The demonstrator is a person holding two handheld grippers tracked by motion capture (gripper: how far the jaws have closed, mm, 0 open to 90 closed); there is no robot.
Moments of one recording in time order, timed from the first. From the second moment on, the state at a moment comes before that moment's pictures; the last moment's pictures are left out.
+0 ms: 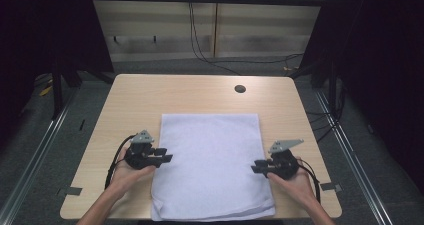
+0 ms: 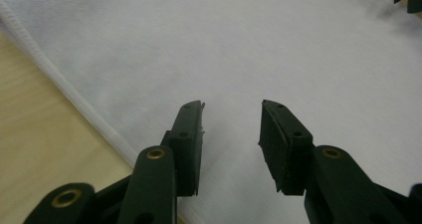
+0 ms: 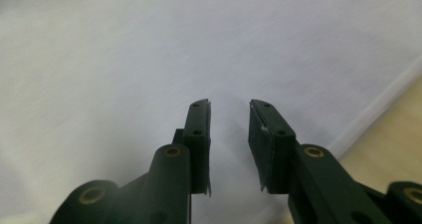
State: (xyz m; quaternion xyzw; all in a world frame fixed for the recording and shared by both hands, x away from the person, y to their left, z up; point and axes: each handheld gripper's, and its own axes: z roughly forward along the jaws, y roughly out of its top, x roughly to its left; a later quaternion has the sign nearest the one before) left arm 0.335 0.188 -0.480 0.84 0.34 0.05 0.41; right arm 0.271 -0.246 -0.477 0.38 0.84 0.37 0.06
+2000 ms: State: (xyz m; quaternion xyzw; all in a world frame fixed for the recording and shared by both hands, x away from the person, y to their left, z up) left arm 0.318 0.222 -0.469 0.83 0.36 0.07 0.42; right arm 0.304 -0.262 -0.463 0.40 0.82 0.39 0.08
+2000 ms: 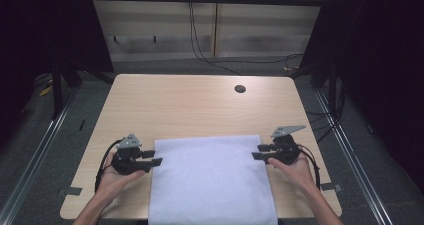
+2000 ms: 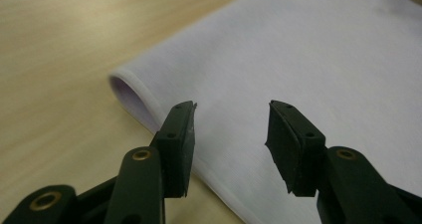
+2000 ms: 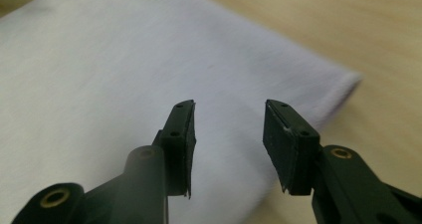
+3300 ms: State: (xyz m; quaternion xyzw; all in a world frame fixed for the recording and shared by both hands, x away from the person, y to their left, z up) left arm 0.374 0.218 -0.502 0.83 0.38 0.06 0.41; right arm 0.373 -0.265 -0.503 0.43 0.82 0.38 0.06
